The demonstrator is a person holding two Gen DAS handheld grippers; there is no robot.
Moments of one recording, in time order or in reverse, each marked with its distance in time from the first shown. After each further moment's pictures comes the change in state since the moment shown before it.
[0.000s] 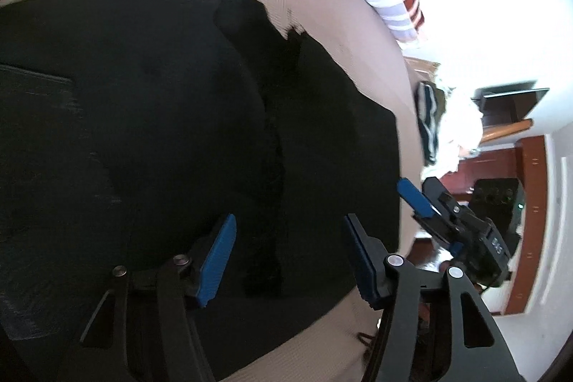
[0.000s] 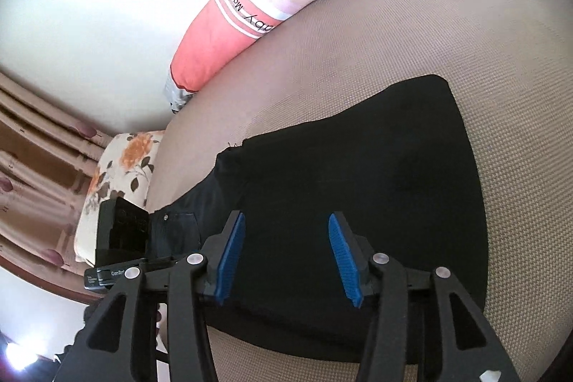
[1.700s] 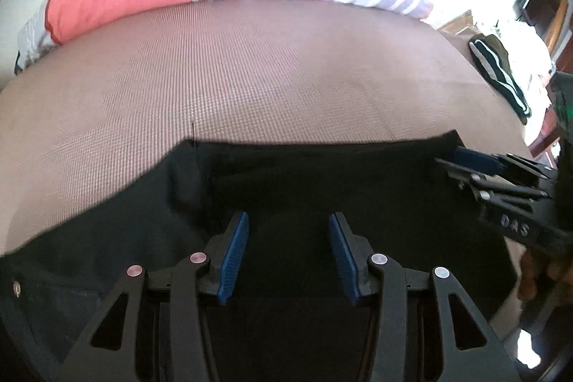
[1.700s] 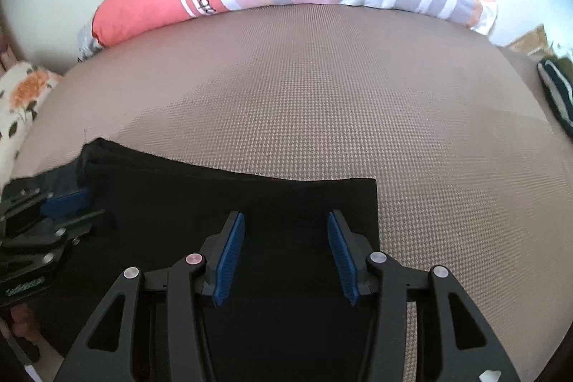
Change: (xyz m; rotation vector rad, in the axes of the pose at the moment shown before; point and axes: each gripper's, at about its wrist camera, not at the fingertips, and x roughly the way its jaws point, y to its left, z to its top) left arm 0.037 -0.057 0.035 0.485 -0.257 0.545; right arm 0.064 0.006 0.038 -0.349 -0.016 -0.560
